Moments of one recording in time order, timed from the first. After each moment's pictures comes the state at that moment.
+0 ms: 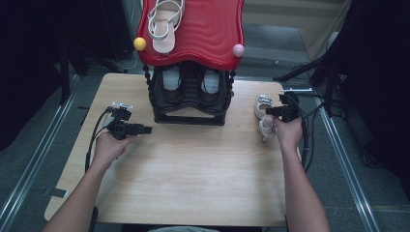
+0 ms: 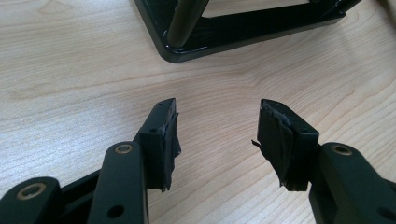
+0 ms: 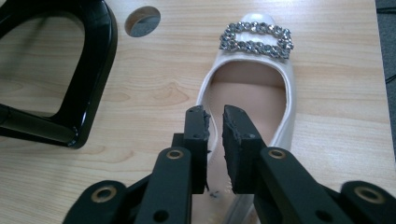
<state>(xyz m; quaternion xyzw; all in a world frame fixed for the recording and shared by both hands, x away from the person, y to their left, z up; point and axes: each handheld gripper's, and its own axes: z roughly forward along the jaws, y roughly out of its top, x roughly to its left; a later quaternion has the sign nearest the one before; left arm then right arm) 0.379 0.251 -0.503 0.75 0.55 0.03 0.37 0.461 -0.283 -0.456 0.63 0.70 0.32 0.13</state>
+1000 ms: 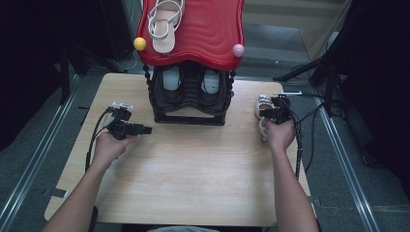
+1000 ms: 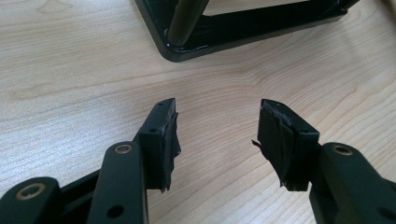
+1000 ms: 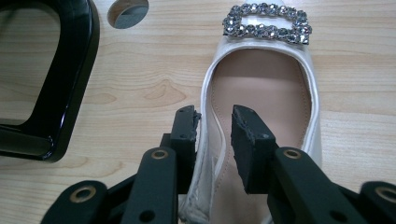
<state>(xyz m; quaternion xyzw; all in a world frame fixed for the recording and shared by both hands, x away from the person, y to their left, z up) 0.380 0.251 -0.504 0.75 0.55 0.03 0.37 0.469 -0.266 -0.481 0.64 0.69 0.31 0.14</state>
